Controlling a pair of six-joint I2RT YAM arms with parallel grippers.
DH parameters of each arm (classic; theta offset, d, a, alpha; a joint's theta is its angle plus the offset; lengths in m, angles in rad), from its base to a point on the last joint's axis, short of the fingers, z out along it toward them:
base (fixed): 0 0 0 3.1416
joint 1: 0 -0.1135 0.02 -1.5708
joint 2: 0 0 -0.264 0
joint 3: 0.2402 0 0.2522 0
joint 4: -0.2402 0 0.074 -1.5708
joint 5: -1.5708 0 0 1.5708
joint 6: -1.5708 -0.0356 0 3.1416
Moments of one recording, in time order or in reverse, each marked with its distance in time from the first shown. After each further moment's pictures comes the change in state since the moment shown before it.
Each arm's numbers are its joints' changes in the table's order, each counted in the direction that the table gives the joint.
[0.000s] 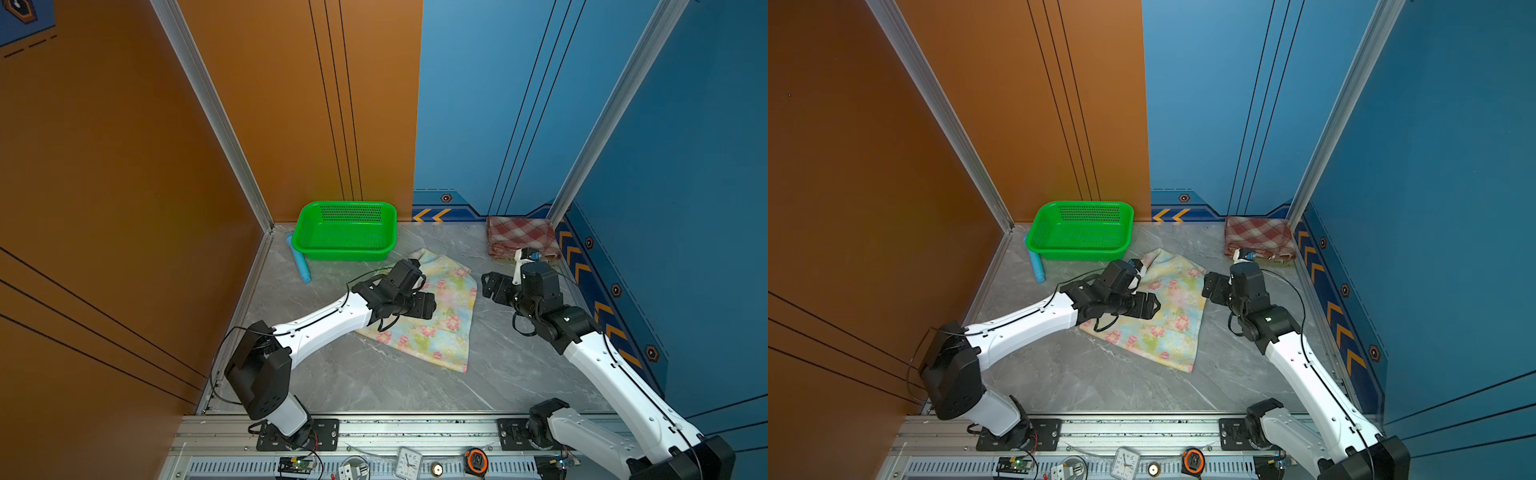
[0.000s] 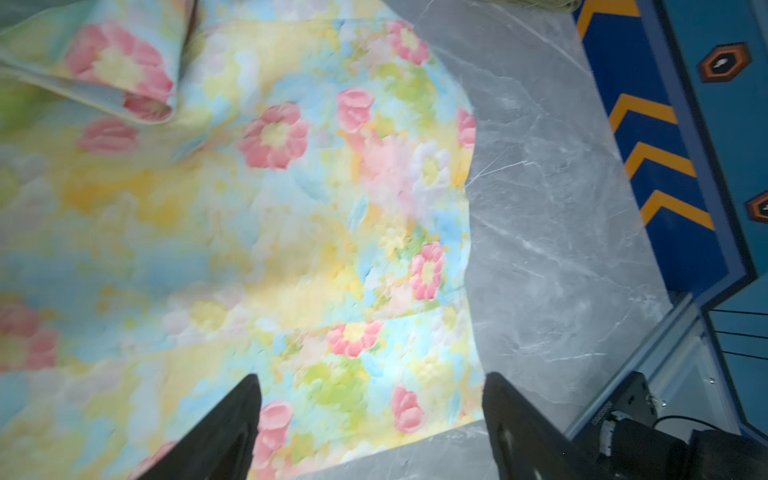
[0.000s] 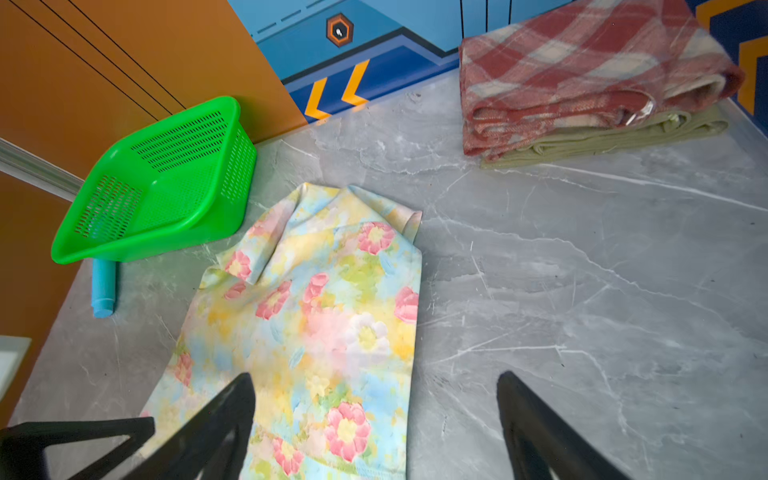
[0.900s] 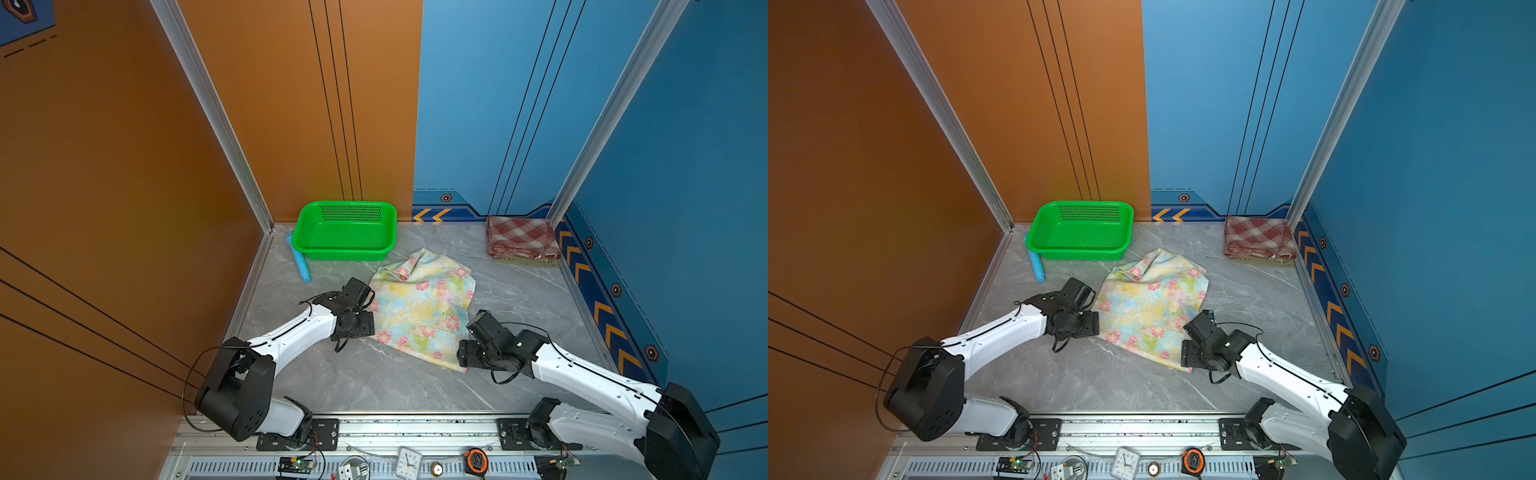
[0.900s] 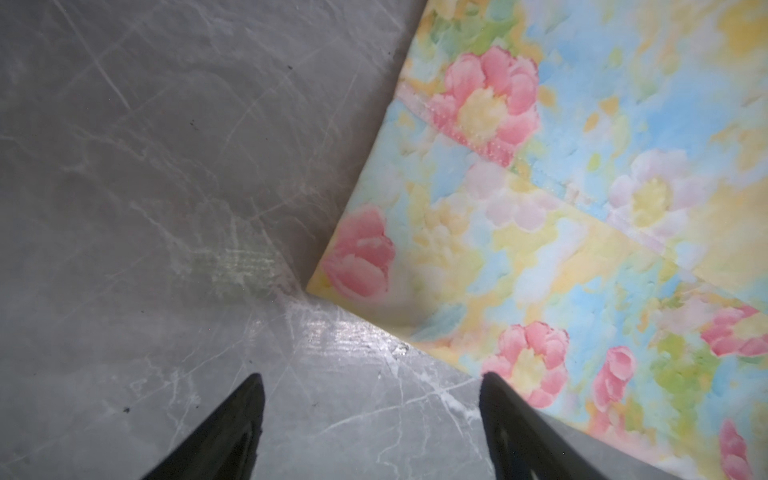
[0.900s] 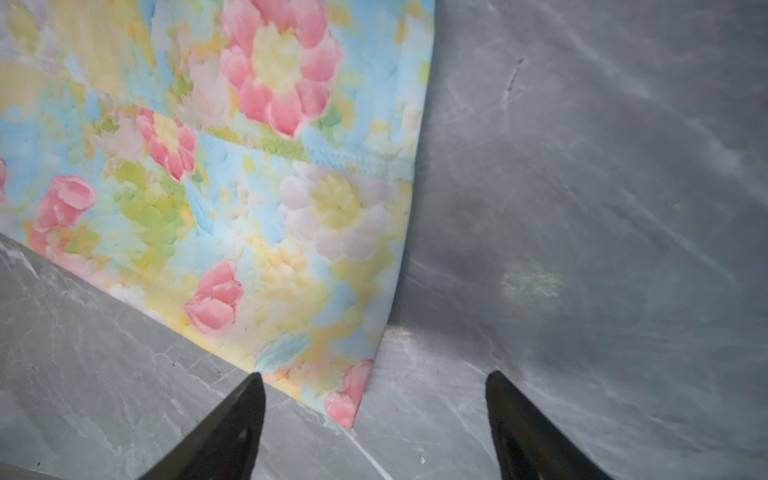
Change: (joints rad) left arm -0.278 0.119 -0.339 -0.155 0.119 0.071; right arm -0.414 -0.095 -0.291 -0.174 0.041 -0.291
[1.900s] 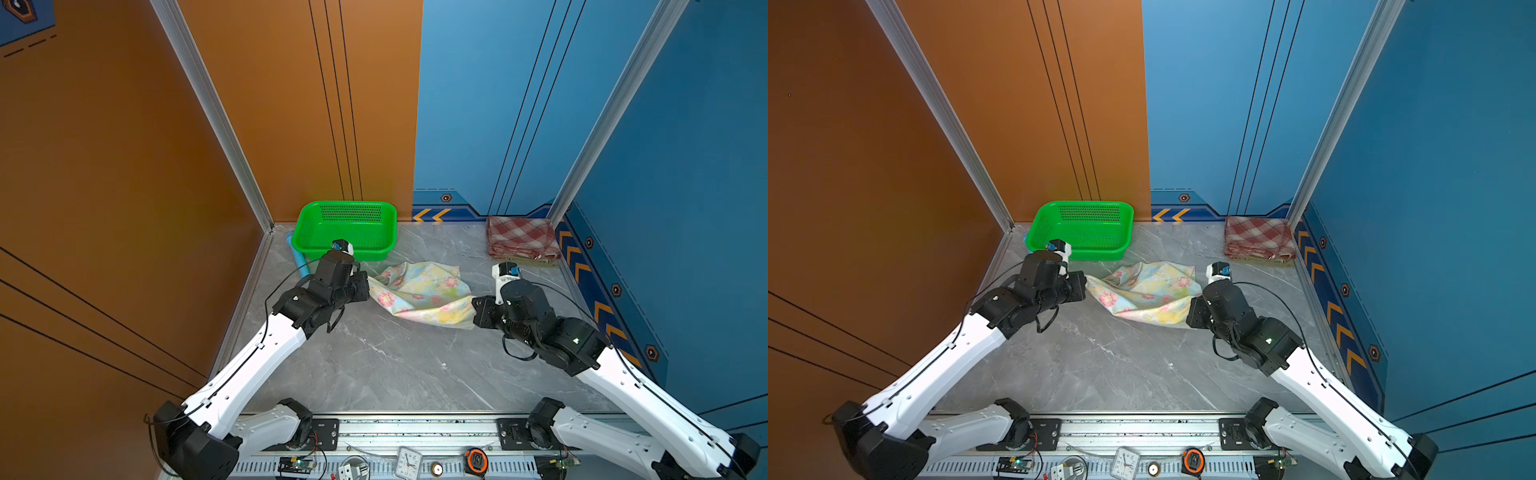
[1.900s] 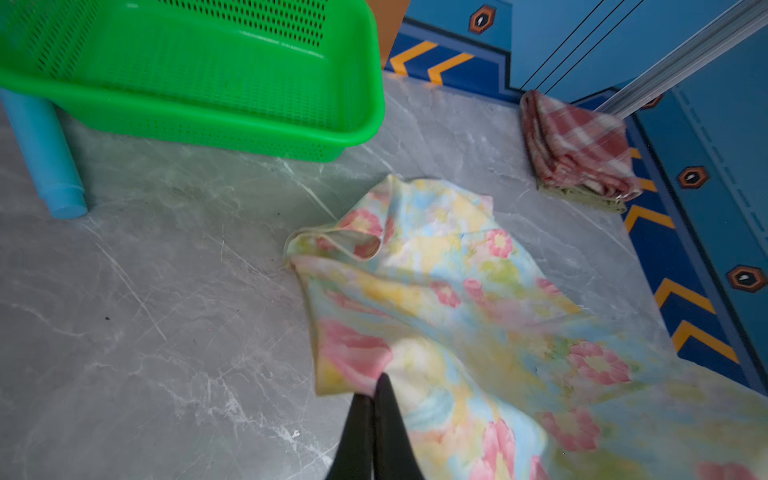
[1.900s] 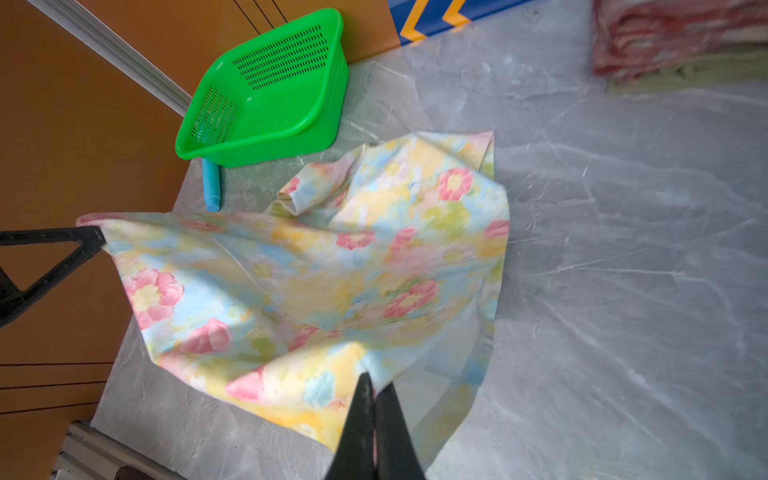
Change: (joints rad) left arm 0.029 0.325 0.293 0.022 0.040 -0.091; right arm 0.058 0.190 0.475 -0.074 -0.148 0.137
